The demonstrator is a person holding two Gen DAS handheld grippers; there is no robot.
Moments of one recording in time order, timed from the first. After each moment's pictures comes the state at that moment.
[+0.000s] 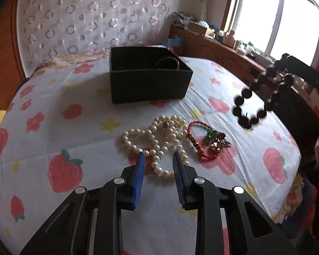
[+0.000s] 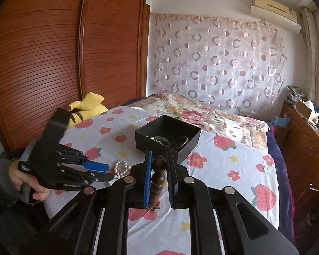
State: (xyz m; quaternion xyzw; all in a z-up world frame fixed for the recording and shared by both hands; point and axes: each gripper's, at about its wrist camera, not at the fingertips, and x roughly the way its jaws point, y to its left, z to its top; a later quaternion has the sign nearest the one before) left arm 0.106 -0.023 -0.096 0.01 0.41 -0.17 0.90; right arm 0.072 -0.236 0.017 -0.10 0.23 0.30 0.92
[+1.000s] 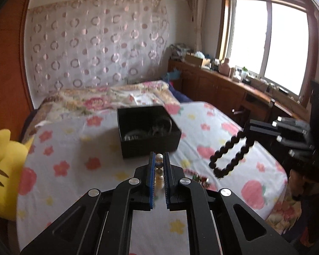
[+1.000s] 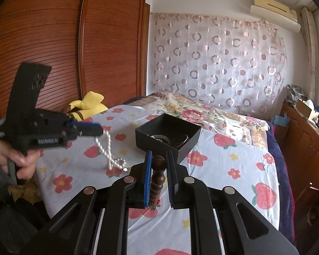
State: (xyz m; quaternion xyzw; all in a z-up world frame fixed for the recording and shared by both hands) left arm 0.081 -0.012 0.001 0.01 0.29 -0.17 0.94; right arm 0.069 -0.234 0.017 -0.10 0.23 0.30 0.92
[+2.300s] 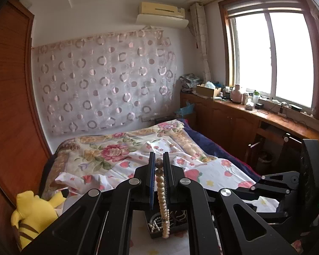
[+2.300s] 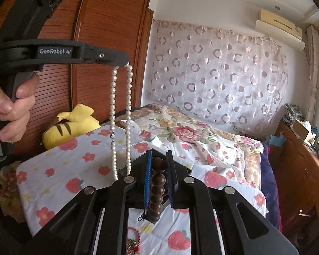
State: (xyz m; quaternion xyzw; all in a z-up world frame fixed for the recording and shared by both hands) left arm 0.157 -0.031 0.137 0.06 0.19 -0.13 0.97; right arm 0.142 -0.192 0.071 -0.14 0.20 0.29 0.93
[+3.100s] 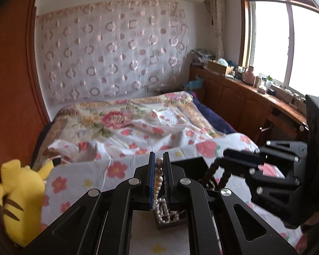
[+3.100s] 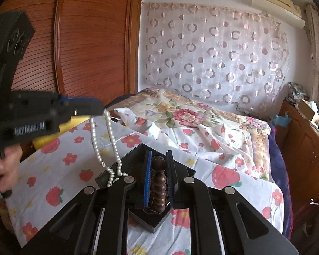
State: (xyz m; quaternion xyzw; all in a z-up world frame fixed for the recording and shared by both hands) left arm 0.220 -0.006 0.041 0.02 0.29 -0.10 0.95; right arm 0.229 -0.168 0.031 -0.11 0.27 0.28 0.91
